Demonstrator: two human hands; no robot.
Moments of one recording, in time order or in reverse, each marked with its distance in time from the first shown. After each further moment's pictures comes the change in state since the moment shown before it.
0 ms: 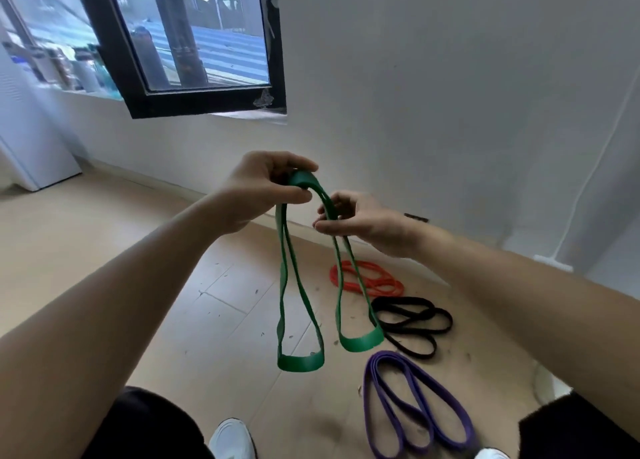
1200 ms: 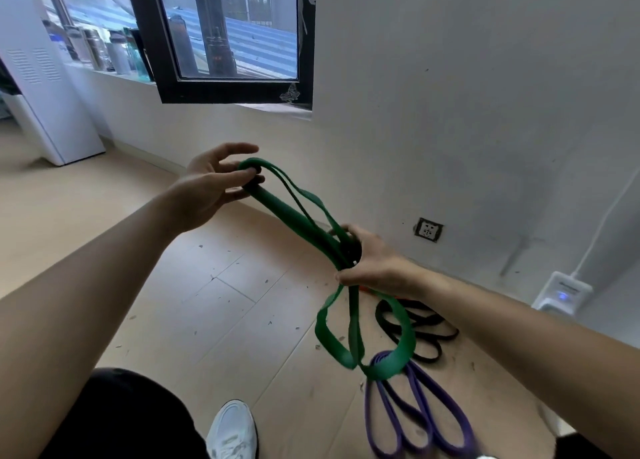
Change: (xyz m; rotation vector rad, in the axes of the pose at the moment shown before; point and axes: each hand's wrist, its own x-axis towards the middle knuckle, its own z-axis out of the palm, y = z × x) left_hand -0.036 -0.056 -0.085 -0.393 0.163 -0.098; right_hand -0.023 0.028 0.047 -0.248 0.002 -0.027
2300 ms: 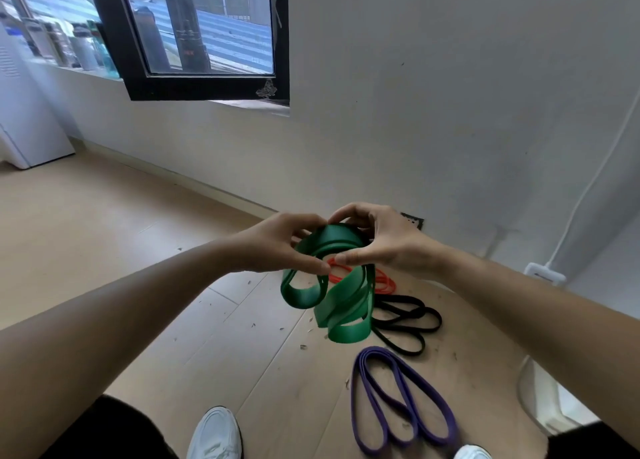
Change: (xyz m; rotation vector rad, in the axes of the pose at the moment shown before) left_hand -0.008 -0.043 0.111 0.533 -0.481 -0.019; right_hand -0.025 -0.016 -0.050 0.125 0.043 -0.073
